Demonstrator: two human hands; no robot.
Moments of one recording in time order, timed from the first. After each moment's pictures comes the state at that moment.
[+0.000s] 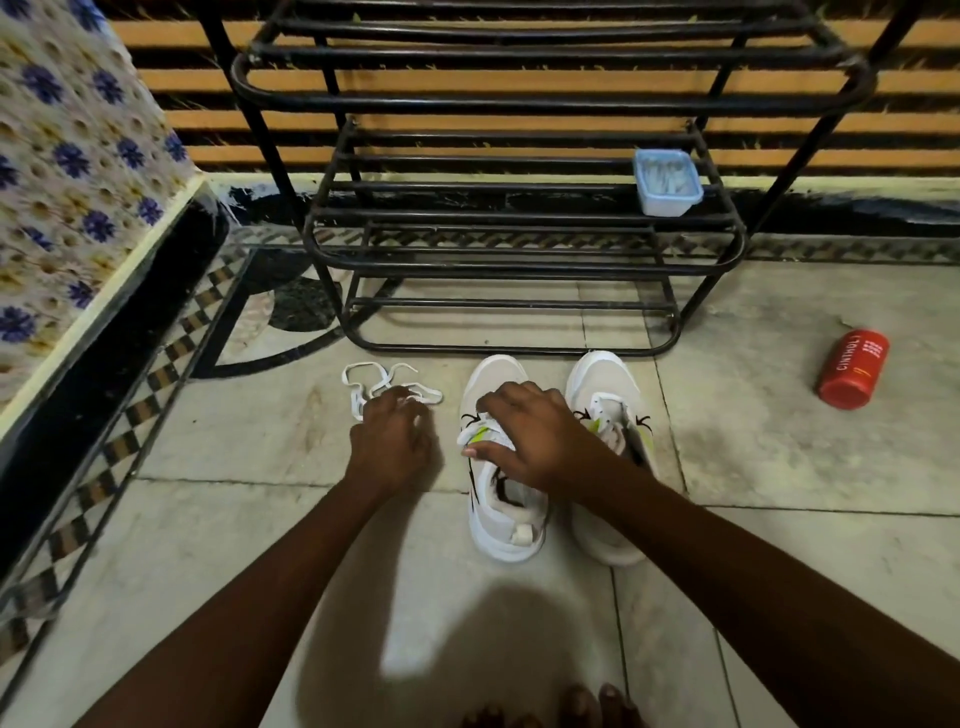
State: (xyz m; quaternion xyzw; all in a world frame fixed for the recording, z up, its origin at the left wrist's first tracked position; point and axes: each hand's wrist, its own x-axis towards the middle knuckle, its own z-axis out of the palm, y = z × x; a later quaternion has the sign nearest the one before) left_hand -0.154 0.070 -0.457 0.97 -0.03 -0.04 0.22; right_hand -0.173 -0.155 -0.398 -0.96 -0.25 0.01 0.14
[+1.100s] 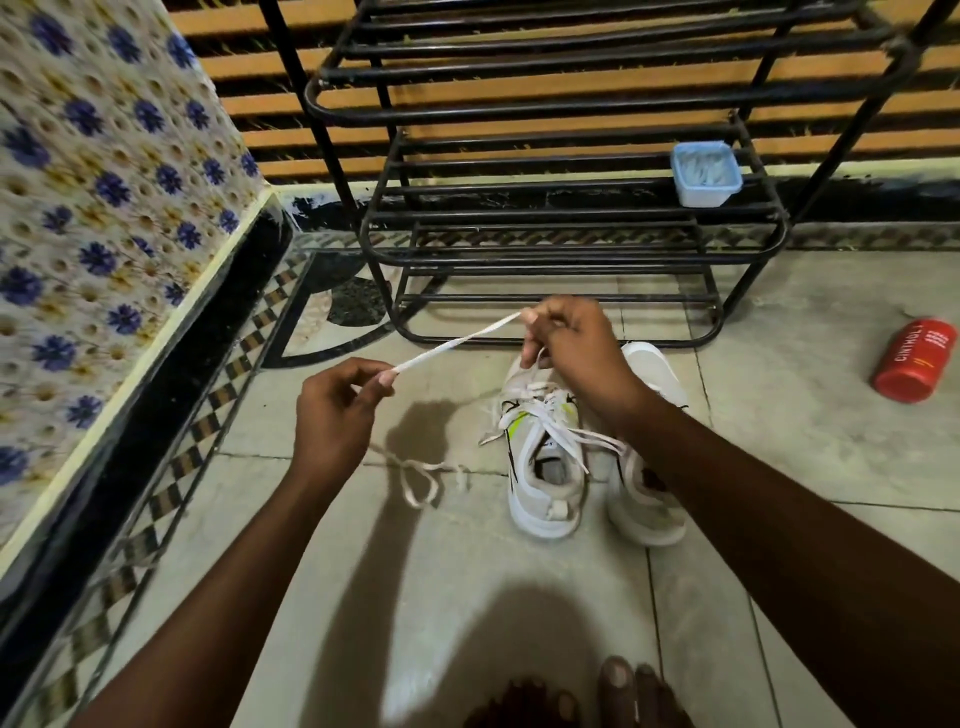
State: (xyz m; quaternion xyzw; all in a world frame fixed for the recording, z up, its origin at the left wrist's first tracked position) left_hand -0.202 0.123 -0.358 0.85 0.07 0.13 0.51; right_hand -0.143 -0.135 -0.337 -0.77 -0.04 0.00 0.63
